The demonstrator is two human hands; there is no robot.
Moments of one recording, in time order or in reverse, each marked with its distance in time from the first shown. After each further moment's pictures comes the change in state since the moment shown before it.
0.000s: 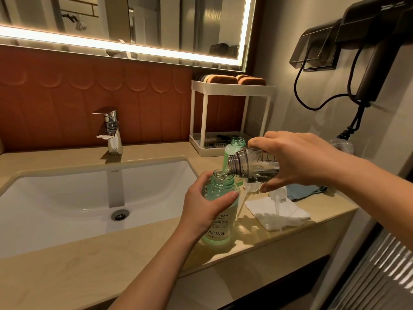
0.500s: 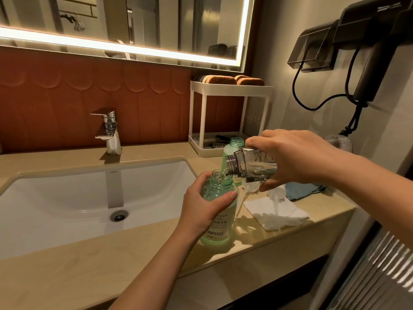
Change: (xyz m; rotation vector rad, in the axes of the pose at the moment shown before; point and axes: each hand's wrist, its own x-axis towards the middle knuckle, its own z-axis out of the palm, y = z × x) left_hand 0.001 -0.002 0.000 0.020 0.020 -0.015; right_hand 0.002 -0.001 -0.003 -0.042 -0.004 -0.022
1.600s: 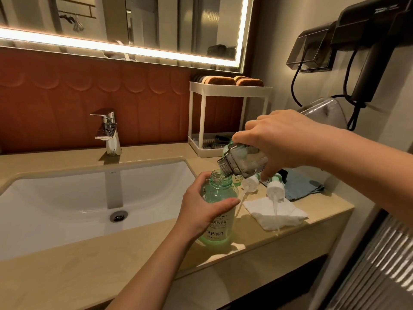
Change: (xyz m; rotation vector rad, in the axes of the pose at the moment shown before) left_hand -0.001 0.002 -0.004 0.059 -0.060 0.003; right_hand 0.020 -0.008 -0.031 -0.255 -0.085 -0.130
